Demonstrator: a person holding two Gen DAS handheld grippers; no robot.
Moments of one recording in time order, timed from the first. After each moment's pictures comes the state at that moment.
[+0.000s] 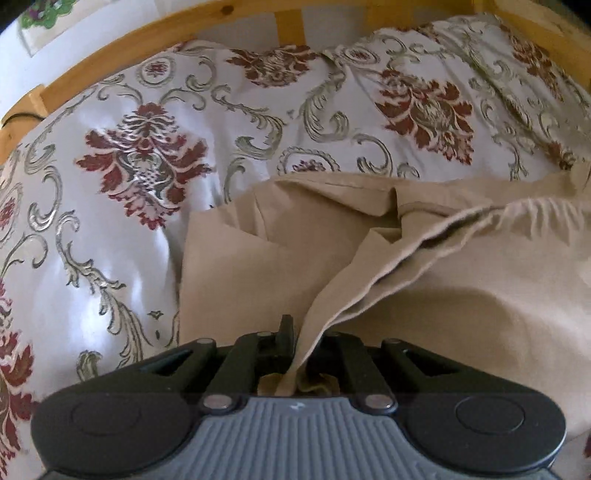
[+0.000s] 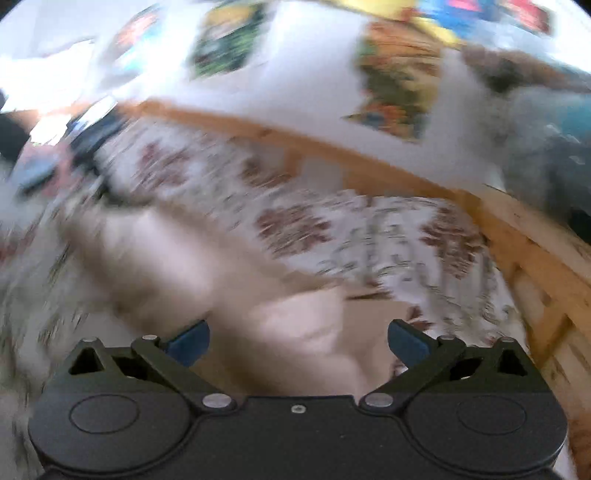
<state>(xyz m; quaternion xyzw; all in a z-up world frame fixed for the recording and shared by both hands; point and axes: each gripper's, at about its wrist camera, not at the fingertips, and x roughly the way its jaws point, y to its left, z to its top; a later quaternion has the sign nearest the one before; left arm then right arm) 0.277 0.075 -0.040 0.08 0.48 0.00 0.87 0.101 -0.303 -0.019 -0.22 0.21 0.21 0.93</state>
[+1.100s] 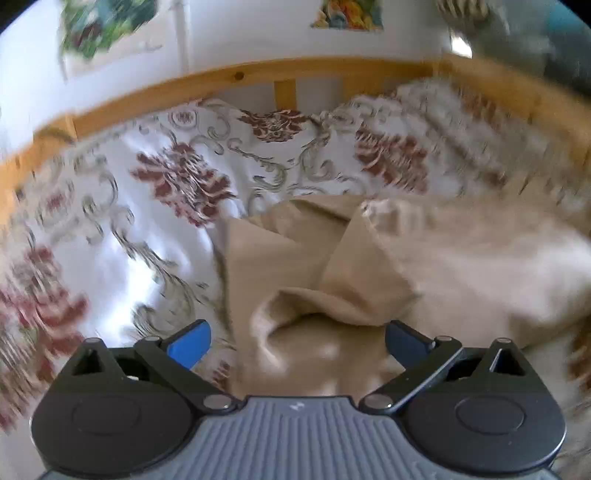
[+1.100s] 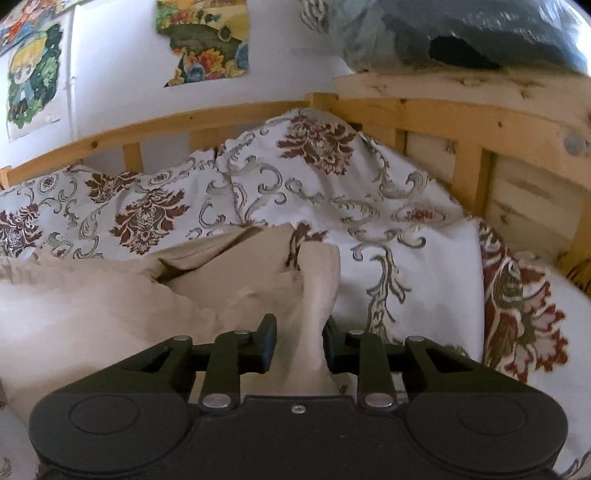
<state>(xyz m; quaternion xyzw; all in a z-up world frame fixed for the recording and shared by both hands) 0.174 0.121 -0.026 0.10 0.37 -0.05 0.92 0.168 -0.372 -0.064 0.03 0.29 -0.01 0.96</state>
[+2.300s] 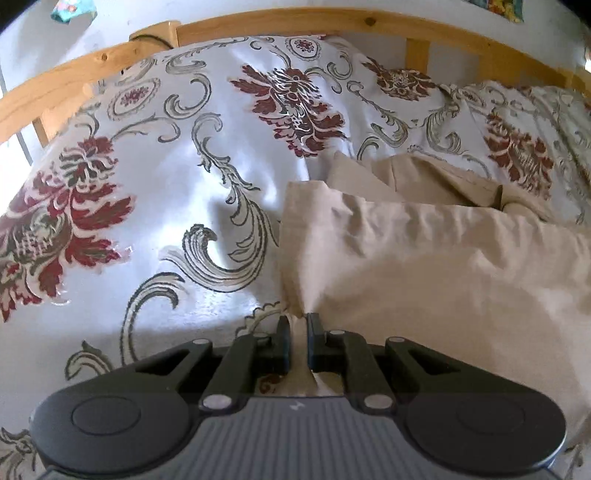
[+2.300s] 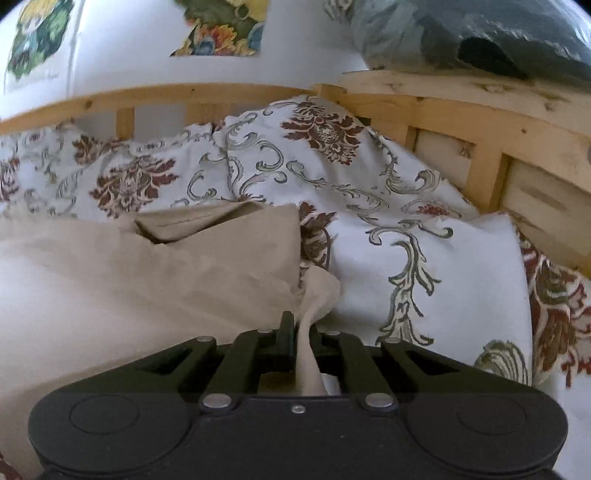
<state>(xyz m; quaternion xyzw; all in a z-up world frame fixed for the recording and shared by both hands) 0.200 0.156 -0.072 -0.03 0.42 0.12 0.90 0.195 -0.343 -0.098 -0.05 0.28 -0.04 0.96</state>
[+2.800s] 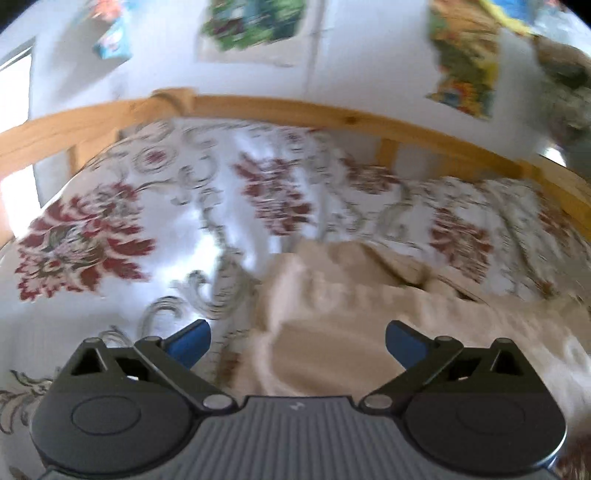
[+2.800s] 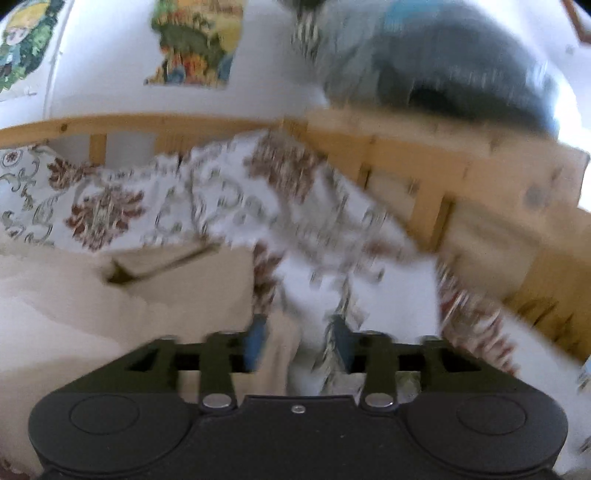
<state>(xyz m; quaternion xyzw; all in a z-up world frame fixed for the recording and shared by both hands) 0.128 0.128 -0.029 -0.08 0.28 0.08 0.95 0.158 -0.342 -0.060 -0.08 0.20 -0.11 0.97</state>
